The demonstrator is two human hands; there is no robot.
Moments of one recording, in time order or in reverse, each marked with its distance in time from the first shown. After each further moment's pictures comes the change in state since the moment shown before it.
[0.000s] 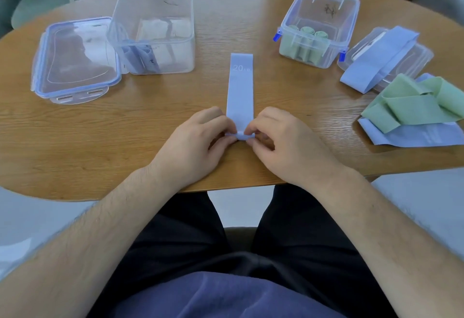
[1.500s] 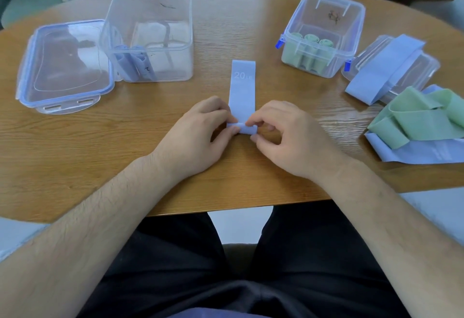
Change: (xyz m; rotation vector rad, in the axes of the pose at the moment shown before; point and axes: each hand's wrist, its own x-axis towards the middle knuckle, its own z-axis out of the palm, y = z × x) left_hand 0.035 -0.030 0.010 -0.021 -0.006 -0.024; right_hand 0.032 0.030 -0.003 0.034 0.013 -0.024
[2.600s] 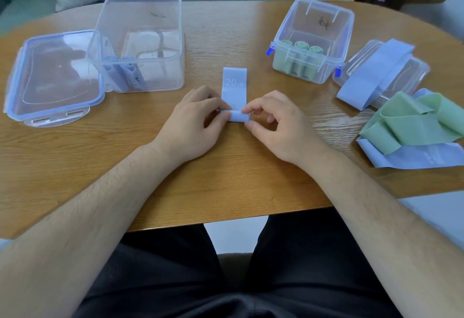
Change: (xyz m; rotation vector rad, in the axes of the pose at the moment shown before) left_hand 0.035 -0.022 0.011 -0.034 0.048 -0.079; right_hand 0.020 0.027 0.008 0.167 0.092 0.165
